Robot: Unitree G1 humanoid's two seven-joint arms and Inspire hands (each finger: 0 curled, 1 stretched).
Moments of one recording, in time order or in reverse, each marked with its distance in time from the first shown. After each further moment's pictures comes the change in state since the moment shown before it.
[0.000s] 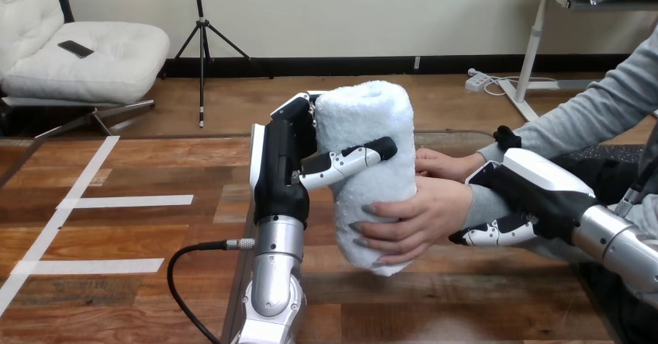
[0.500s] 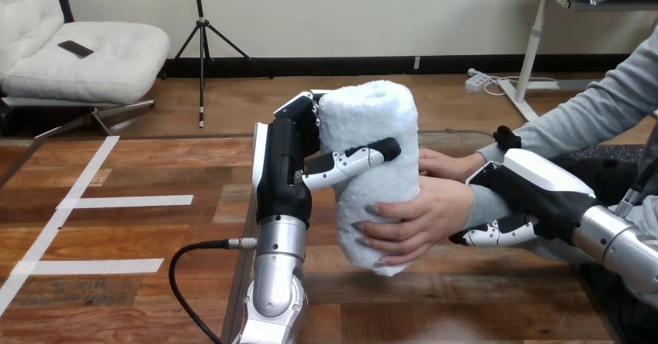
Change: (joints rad) left arm 0.000 0.000 -0.018 0.000 0.000 -0.013 0.000; right arm 0.001 0.000 0.000 0.000 -0.001 0.000 0.000
